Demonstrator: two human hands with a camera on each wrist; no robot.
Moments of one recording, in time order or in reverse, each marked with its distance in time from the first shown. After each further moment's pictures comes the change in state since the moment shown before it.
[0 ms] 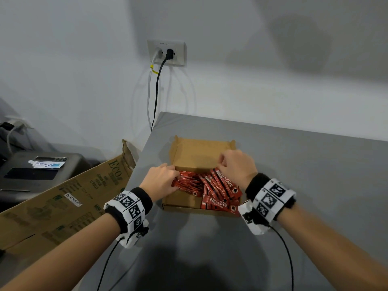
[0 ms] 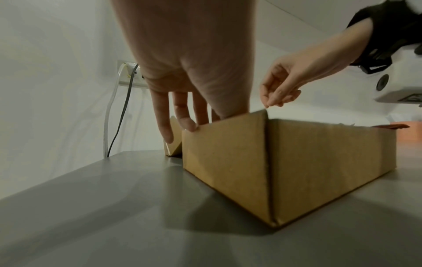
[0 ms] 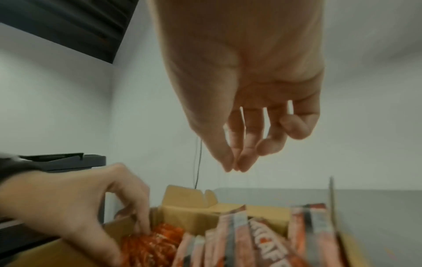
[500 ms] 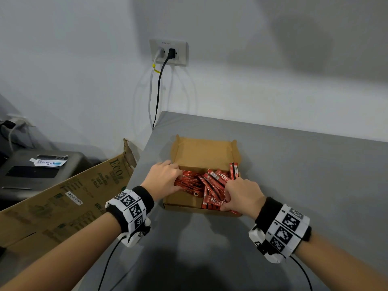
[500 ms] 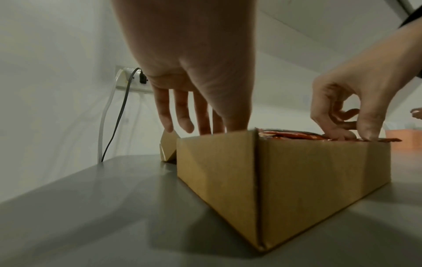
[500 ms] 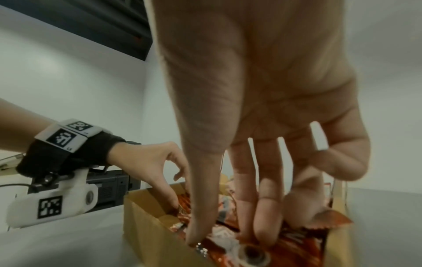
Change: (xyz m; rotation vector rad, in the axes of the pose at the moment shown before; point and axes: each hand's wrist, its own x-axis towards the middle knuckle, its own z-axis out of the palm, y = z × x) left_hand 0.002 0.003 -0.004 0.028 0.082 0.059; right_hand -0.055 -0.006 0.002 -0.280 -0.372 -0.050
